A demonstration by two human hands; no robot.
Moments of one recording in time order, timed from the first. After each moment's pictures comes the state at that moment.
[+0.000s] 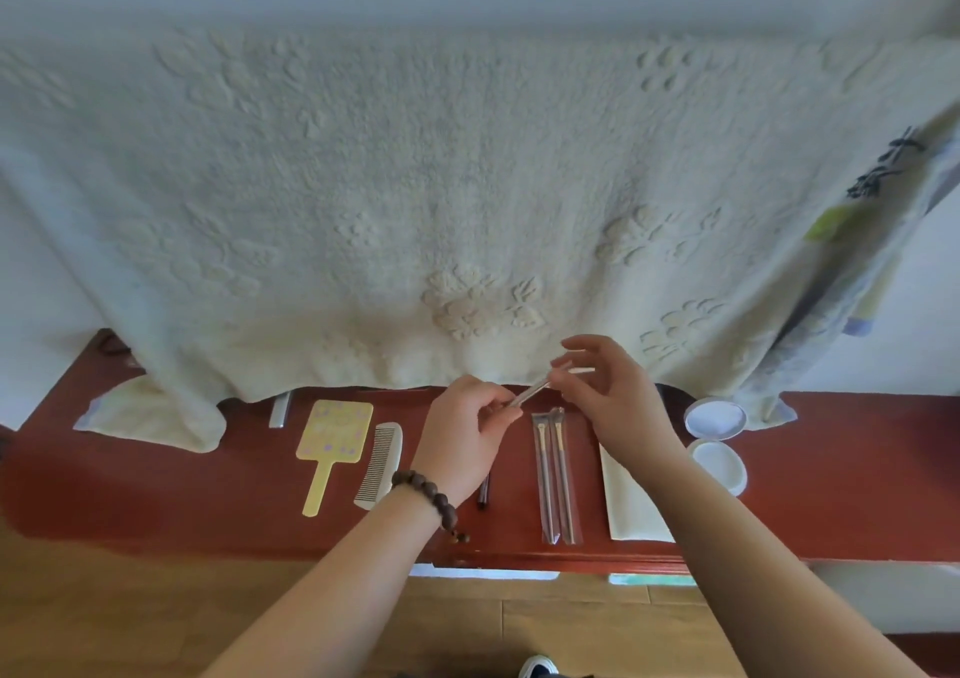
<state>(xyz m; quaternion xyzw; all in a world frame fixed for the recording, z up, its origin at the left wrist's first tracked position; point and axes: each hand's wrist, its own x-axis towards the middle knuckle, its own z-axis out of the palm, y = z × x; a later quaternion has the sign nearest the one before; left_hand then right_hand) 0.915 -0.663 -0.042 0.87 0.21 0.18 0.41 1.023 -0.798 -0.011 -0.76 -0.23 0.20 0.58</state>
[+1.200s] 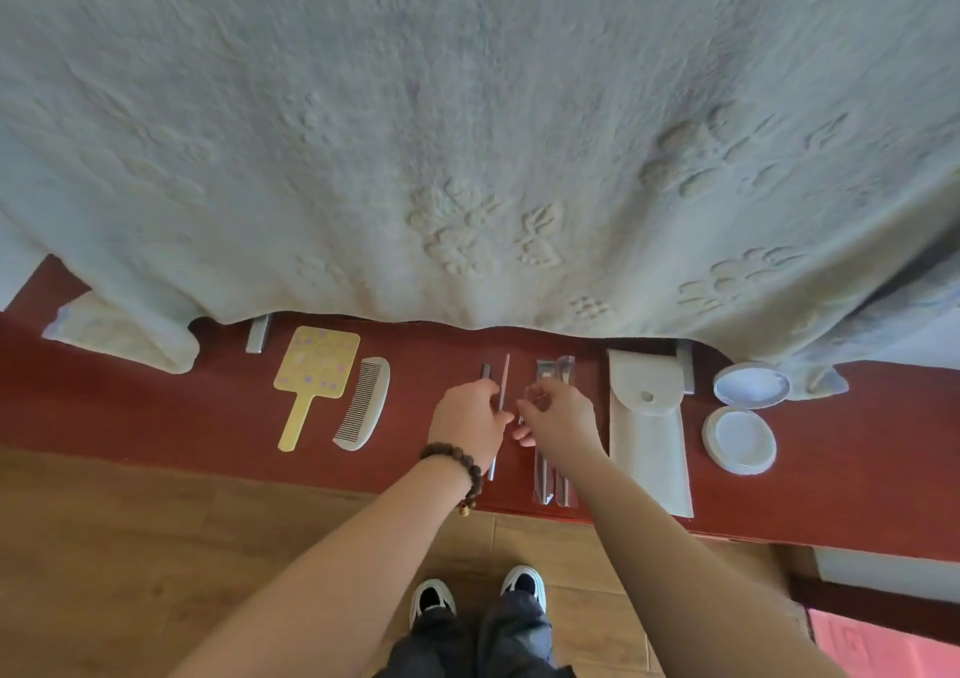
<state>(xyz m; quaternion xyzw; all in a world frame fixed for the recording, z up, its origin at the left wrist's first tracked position) 0.944 -0.679 -0.138 0.87 0.37 -0.01 0.33 1.022 -0.769 -0.151 -0.84 -0.10 0.34 0.42</state>
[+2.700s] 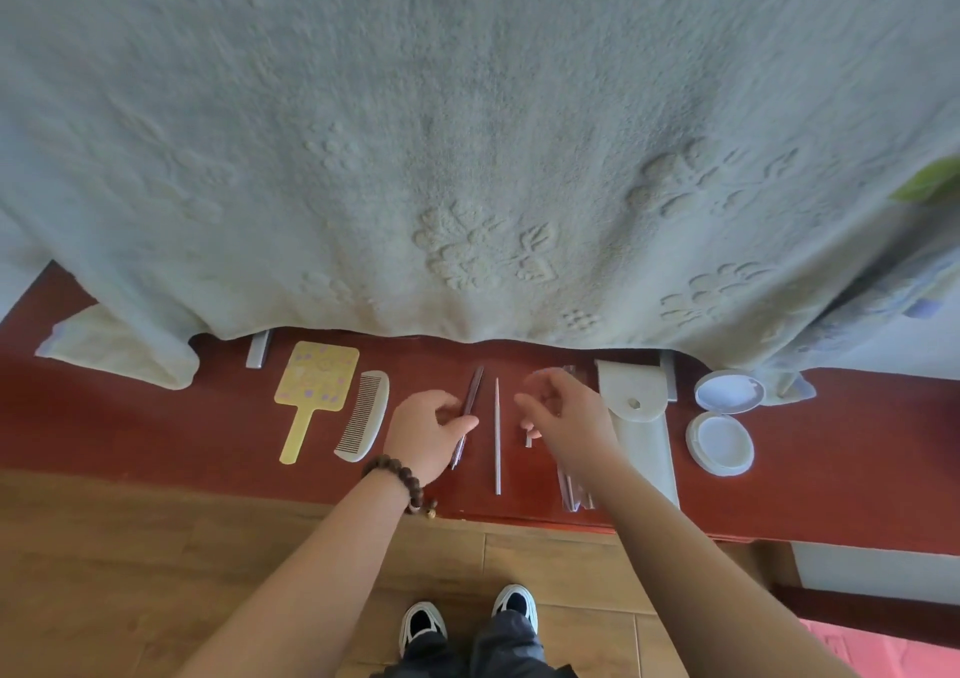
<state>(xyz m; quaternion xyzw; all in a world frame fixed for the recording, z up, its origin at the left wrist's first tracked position) 0.906 -0.647 -0.121 0.78 0.40 0.00 0.48 1.014 -0.786 -0.095 -0.84 -0.20 0.28 0.43</state>
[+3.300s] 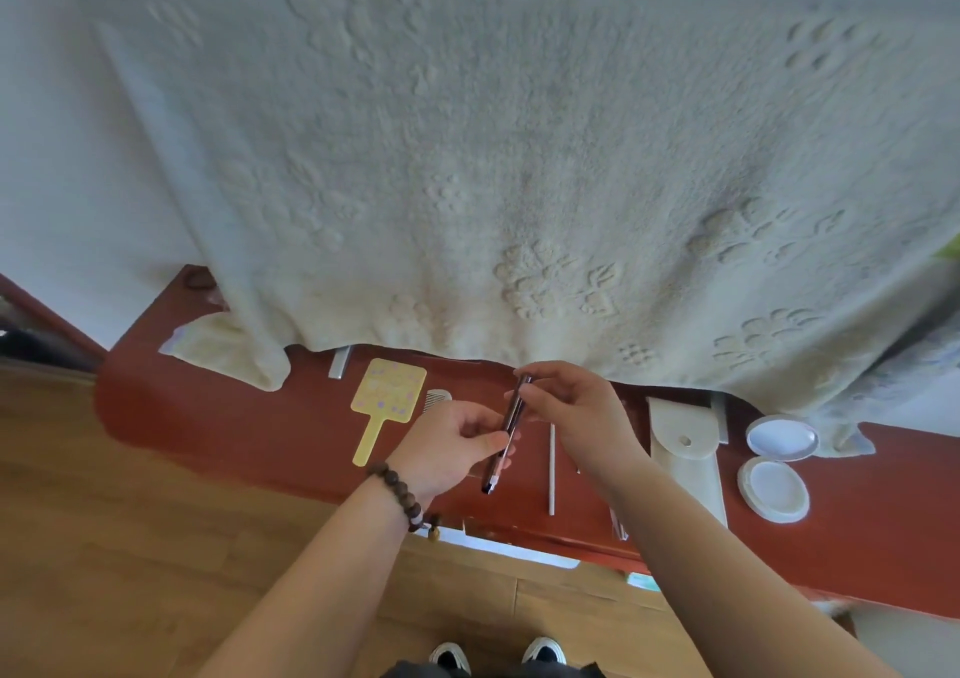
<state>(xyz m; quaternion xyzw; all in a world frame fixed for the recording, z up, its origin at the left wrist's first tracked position) 0.851 -0.634 -0.043 0.68 0.33 0.01 0.65 0.972 -0.742 -0.030 -0.67 -0.24 0.34 0.61</state>
